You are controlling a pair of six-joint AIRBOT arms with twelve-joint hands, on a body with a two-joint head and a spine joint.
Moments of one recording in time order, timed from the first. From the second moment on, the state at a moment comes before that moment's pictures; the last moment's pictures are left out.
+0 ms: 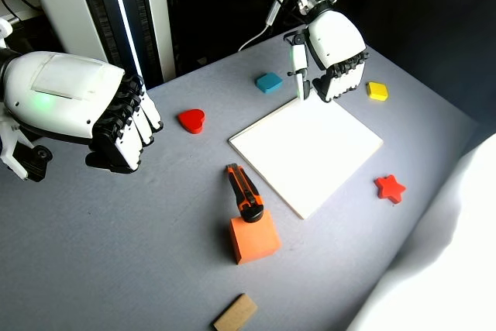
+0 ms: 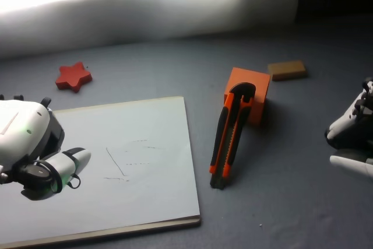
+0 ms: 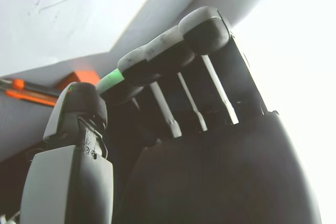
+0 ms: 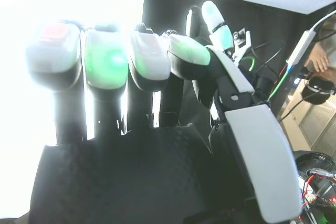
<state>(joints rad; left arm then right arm) 0.70 -0.77 0.54 -1.15 -1.10 1.89 -0.72 -0.60 0.70 -0.26 0.74 -0.90</state>
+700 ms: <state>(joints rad) 0.73 -0.78 0.51 -1.14 -1.09 1.86 -0.60 -0.70 0.79 -0.52 0.67 -0.85</state>
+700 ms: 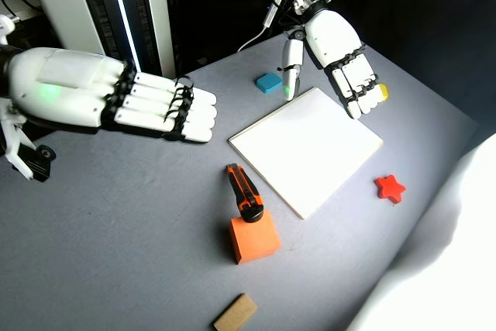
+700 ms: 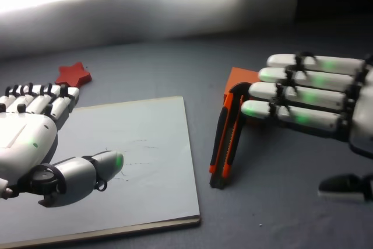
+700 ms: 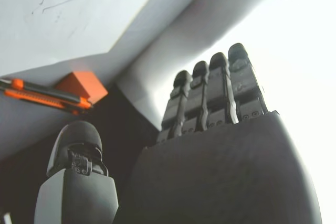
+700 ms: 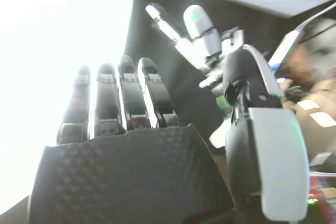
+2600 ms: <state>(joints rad) 0.76 -0.84 0.57 -1.12 -1.06 1.81 -0.30 -1.38 1.40 -2.04 0.35 0.49</state>
